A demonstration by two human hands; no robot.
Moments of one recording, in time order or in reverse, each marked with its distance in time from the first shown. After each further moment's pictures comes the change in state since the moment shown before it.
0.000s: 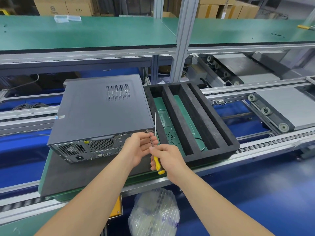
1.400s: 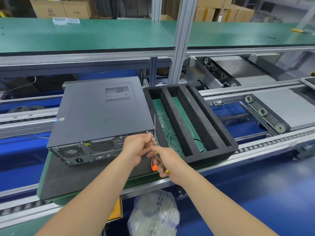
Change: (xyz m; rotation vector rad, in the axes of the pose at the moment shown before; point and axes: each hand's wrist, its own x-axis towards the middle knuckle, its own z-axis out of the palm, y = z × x) left_hand 0.001 0.000 0.007 0.103 0.095 0.119; right_hand 0.004 -0.007 0.000 -0.071 -0.046 0.199
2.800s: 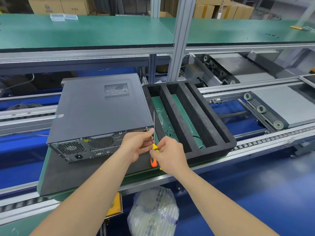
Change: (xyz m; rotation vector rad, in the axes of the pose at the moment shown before) left_hand -0.004 0.006 -0.005 0.108 -0.002 -0.054; right_hand -0.009 0.007 -0.002 -0.652 0.383 -0.456
